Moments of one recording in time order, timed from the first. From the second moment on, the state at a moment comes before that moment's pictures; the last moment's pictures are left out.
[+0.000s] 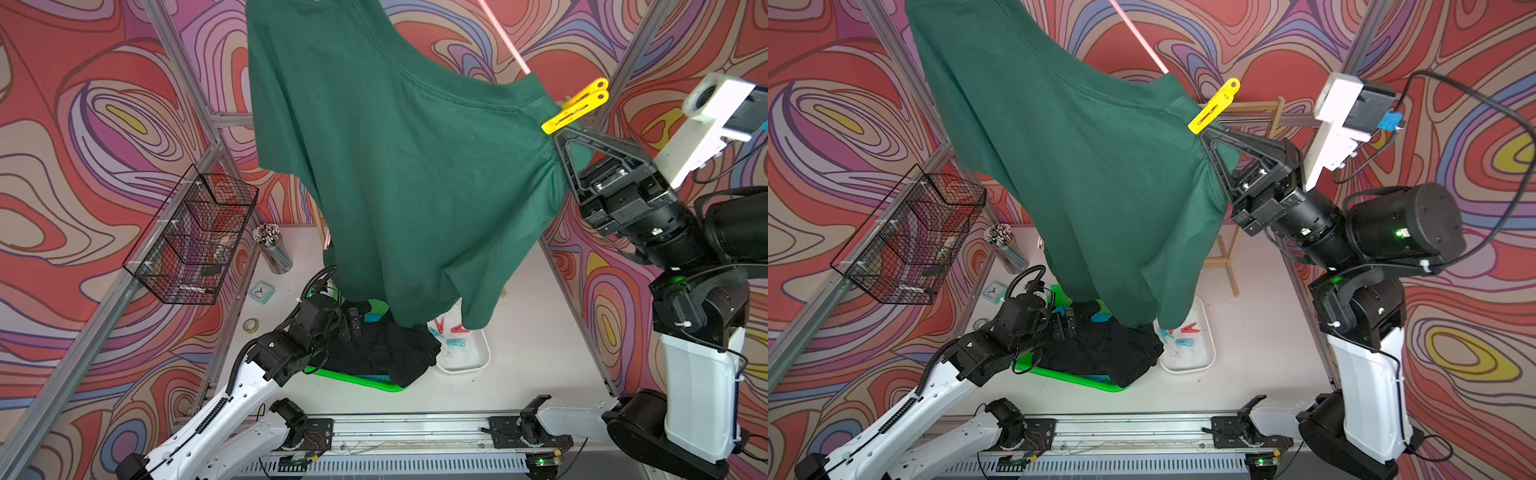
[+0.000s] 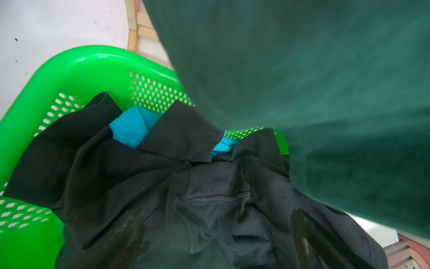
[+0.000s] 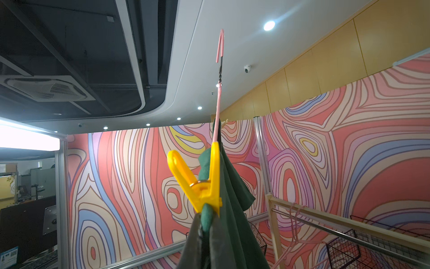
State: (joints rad) left arm -0.61 0.82 0.82 -0.74 -0.14 -0.74; right arm 0.54 1.28 2.20 -0.28 -0.51 0.47
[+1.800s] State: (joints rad) left arm -0.61 0.66 1.28 -1.23 -0.21 -0.92; right arm 0.55 1.12 1.31 -0.09 -0.85 0.48
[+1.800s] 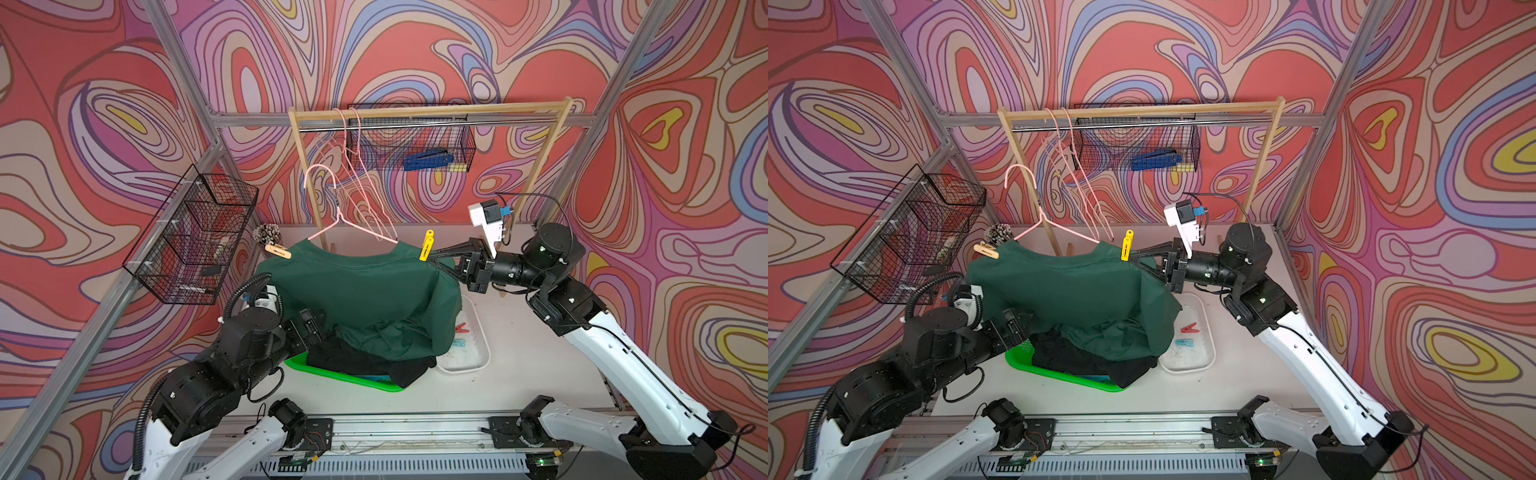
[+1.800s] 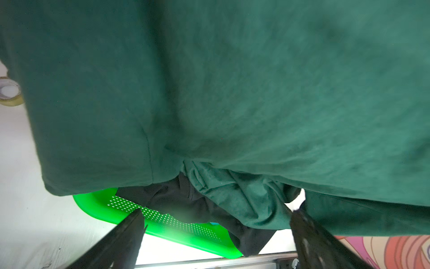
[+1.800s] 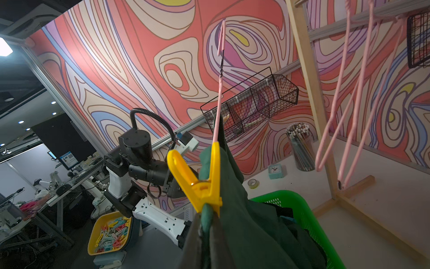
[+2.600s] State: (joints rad) left arm -0.61 0.78 1.49 -1.21 -0.17 -0.86; right arm 0.70 1.08 1.11 -0.06 -0.77 0.35
